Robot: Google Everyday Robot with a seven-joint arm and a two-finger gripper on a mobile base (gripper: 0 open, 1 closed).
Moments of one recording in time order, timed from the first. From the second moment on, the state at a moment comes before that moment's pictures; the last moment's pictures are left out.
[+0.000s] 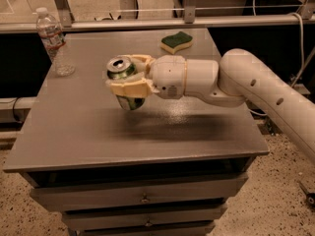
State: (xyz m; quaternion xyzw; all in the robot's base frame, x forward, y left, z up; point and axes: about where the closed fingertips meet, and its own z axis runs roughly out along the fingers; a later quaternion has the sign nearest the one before) arm 0.529 0.073 0.941 -0.50 0.51 0.43 0.56
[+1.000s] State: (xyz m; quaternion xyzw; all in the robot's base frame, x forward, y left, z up) arm 0.524 0.062 0.906 -0.48 0.51 0.47 0.55
